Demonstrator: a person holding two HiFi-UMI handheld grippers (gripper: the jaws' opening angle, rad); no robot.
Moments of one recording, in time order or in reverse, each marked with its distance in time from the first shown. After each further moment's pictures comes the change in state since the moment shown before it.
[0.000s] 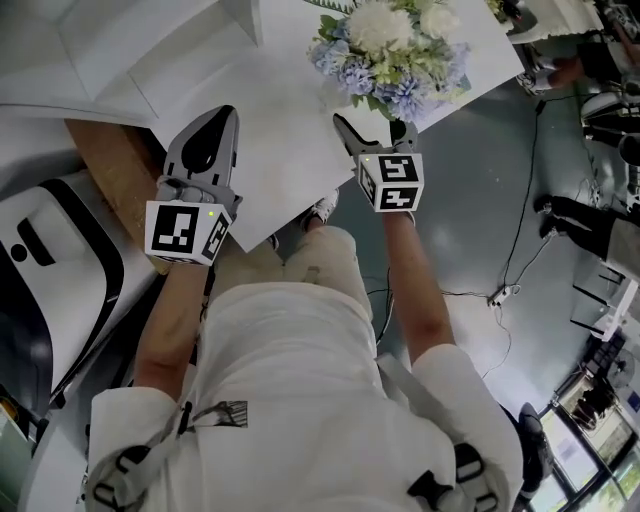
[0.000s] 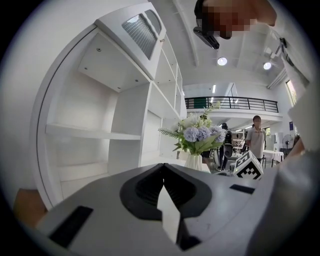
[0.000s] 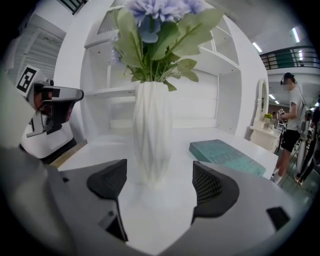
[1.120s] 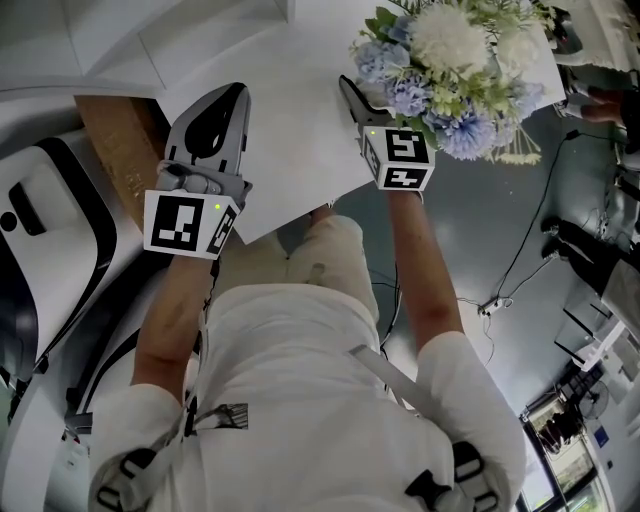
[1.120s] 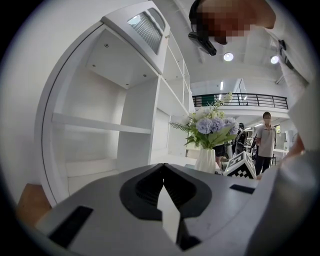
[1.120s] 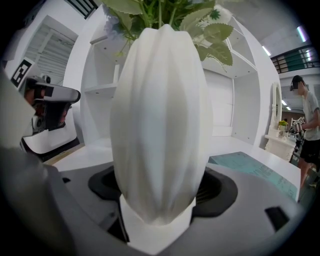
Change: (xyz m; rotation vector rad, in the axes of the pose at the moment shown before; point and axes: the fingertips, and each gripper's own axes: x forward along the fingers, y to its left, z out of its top) left arm 0.011 0.018 -0.014 -0.005 0.025 0.107; right arm 0.068 0.018 0.027 -0.065 -0.083 0.110
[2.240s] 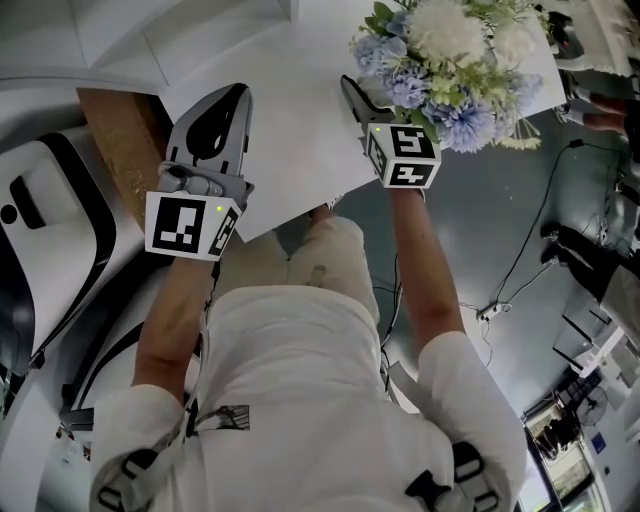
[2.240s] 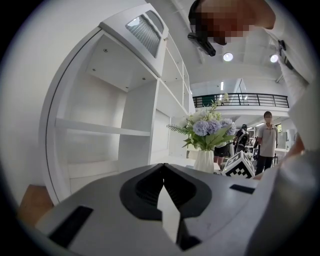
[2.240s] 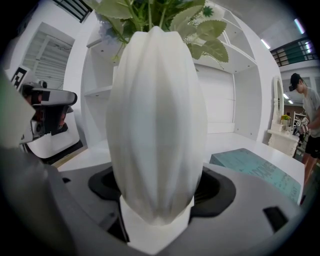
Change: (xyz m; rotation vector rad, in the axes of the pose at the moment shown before) left arm -0.007 -0.005 0.003 0.007 -0.019 0.016; right arm 0.001 0.002 -0.005 0.051 0.014 0.049
